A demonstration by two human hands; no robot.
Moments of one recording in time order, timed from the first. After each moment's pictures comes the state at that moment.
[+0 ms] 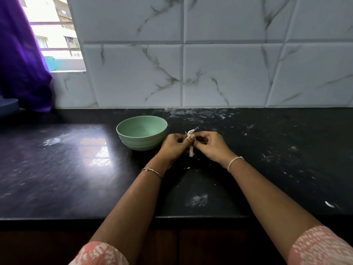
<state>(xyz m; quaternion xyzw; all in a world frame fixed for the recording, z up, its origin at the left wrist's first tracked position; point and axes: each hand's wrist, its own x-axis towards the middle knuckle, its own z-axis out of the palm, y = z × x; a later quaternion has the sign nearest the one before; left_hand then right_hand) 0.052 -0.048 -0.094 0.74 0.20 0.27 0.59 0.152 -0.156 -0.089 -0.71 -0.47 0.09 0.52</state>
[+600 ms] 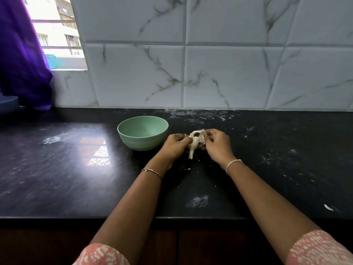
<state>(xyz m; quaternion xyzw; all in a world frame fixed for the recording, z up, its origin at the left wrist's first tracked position) 0.047 -0.054 -0.085 0.69 0.20 0.25 0.64 0.160 -0.152 -0.092 -0.78 -0.36 -0.01 0.51</state>
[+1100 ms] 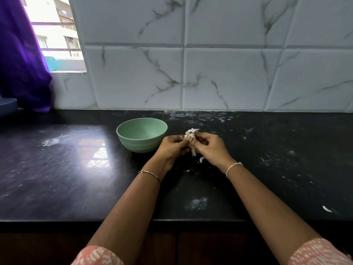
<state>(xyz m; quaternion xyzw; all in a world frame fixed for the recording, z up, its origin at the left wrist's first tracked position) 0.048 -0.051 -0.087 0.58 0.17 0.26 0.75 0.140 -0.157 -0.084 -0.72 -0.40 0.09 0.56</state>
